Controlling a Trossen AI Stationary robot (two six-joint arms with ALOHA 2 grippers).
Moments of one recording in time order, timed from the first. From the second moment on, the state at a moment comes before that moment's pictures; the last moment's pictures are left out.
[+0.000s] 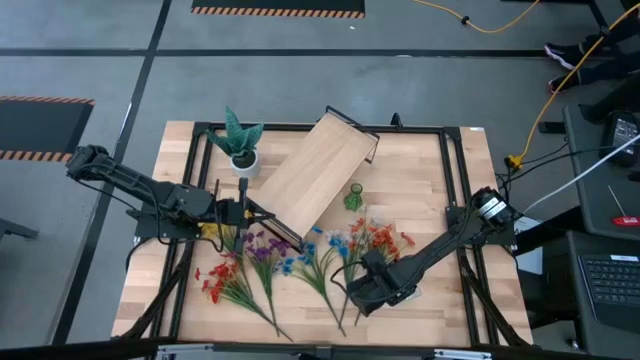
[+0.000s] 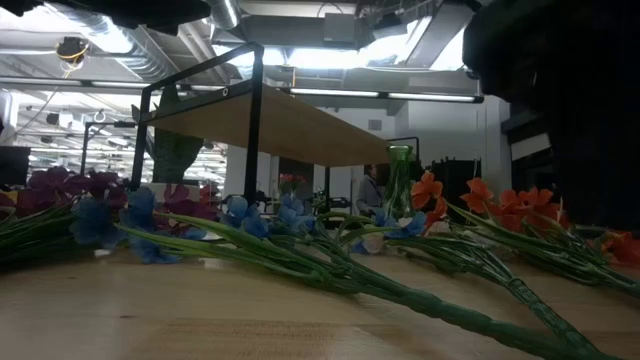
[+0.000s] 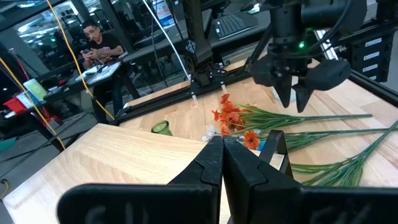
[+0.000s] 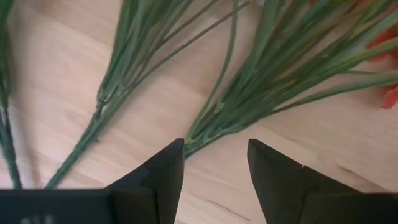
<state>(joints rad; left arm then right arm) -0.34 0.77 0.45 0.15 -0.38 0.27 0.61 1.94 1.35 -0.91 0.15 1.73</state>
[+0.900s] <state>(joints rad) -0.34 0.77 0.45 0.16 -0.38 0.27 0.55 1.94 1.22 -0.78 0.13 1.75</state>
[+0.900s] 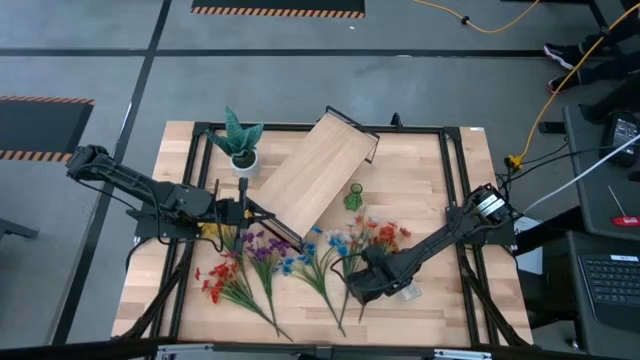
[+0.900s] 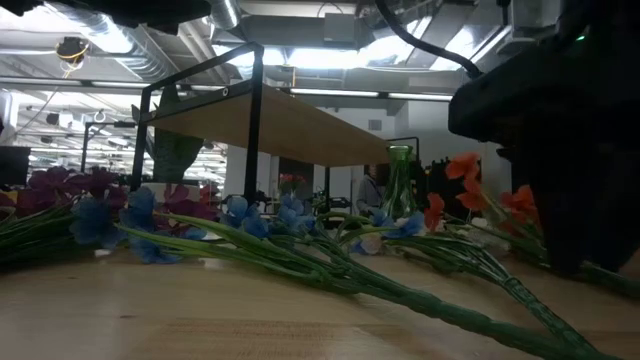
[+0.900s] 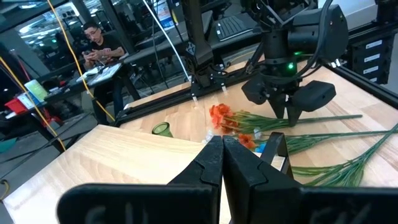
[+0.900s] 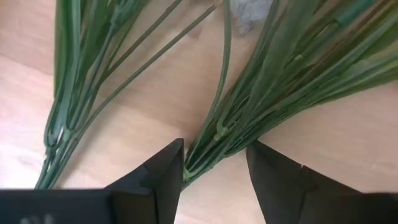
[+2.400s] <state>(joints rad) -0.33 0.77 0.45 0.16 -0.38 0.27 0.55 1.93 1.41 -1.13 0.22 1.73</state>
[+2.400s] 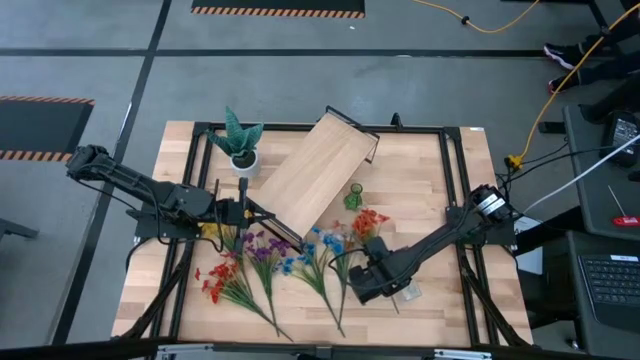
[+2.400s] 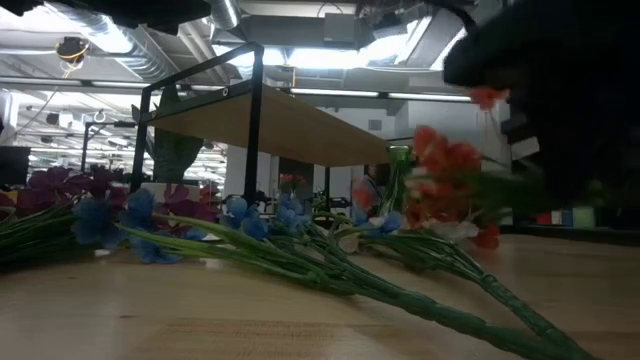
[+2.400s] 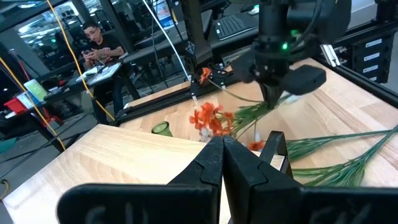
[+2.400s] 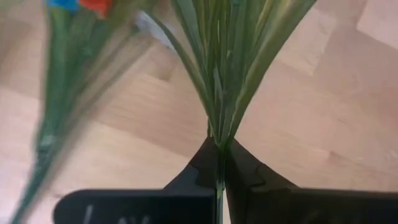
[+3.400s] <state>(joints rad) -0.33 0.77 0.45 0.15 -0.38 0.28 0.63 1.90 1.75 -1.57 0.44 1.77</state>
